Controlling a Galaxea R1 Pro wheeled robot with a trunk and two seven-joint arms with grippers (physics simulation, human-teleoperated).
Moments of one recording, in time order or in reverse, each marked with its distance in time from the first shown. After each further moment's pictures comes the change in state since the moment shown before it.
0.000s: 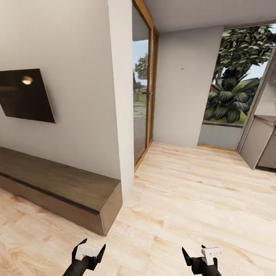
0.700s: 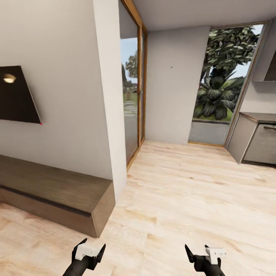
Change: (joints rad) left arm 0.000 -0.001 0.001 0.000 0.000 -0.006 0.000; right arm -0.002 0.000 -0.029 0.000 -0.091 0.003 0.002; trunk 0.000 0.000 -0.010
